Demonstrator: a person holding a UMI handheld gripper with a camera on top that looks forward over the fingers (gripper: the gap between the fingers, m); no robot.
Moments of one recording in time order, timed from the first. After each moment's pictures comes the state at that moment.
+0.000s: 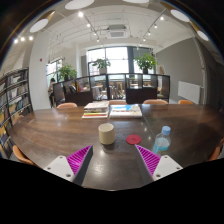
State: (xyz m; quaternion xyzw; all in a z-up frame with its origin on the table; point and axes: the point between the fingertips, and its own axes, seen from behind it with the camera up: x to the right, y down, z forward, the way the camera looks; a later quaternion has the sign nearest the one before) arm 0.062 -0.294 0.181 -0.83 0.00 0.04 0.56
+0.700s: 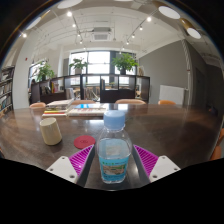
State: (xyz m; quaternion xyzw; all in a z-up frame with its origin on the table) arm 0.265 -0.177 0.070 -0.81 0.05 -0.05 0.58
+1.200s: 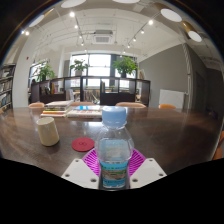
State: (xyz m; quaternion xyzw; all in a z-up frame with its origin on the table) arm 0.257 -0.151 0.061 -0.80 0.05 -0.06 0.60
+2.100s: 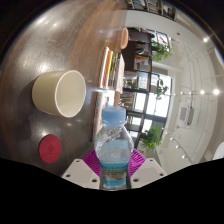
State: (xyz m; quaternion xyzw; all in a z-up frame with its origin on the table) arm 0.139 0.011 0.155 -0.56 -0.55 -0.52 0.35
